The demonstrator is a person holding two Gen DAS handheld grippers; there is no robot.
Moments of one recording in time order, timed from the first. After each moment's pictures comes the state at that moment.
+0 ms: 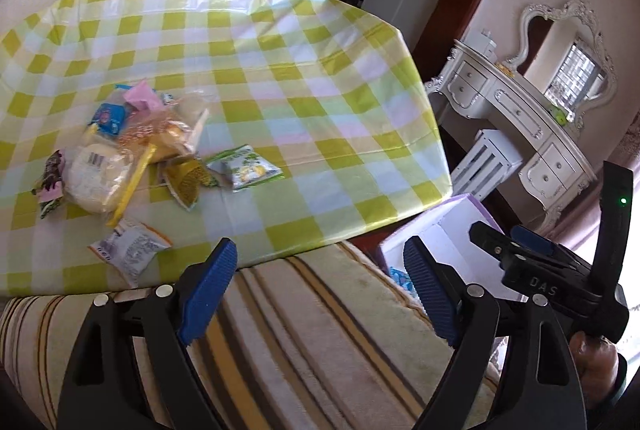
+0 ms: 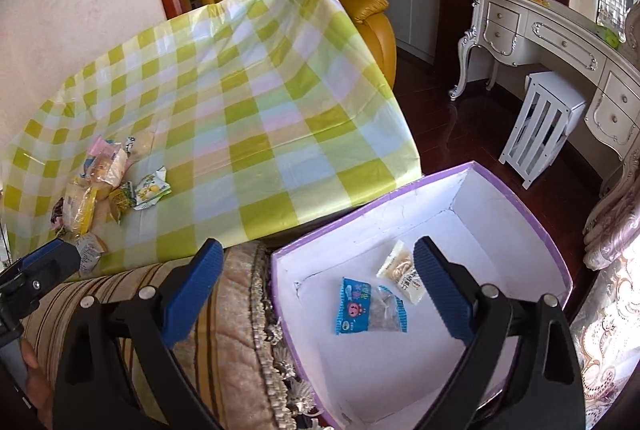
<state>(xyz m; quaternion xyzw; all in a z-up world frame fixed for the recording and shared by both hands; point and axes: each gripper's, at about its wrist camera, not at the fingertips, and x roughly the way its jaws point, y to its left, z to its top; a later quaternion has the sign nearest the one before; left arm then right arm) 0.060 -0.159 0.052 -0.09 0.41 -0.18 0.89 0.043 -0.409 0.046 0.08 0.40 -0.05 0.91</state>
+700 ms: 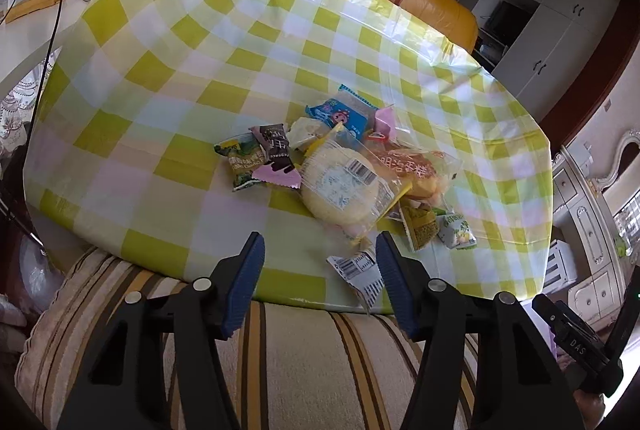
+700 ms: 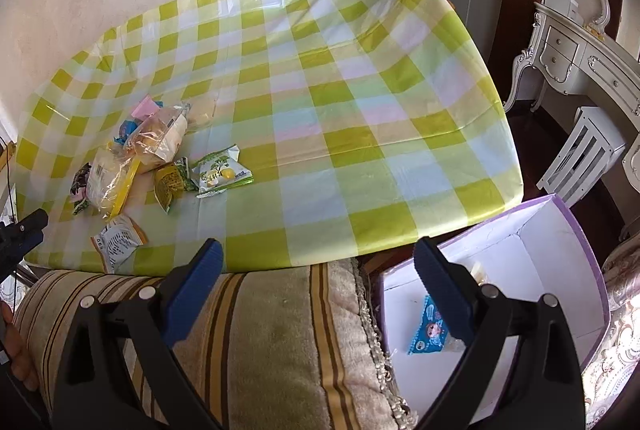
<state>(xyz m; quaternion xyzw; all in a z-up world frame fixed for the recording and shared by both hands) 0.069 0.025 0.026 -0.22 0.39 0.01 0.89 0.094 -0.316 0.027 0.03 0.42 0.01 0.91</state>
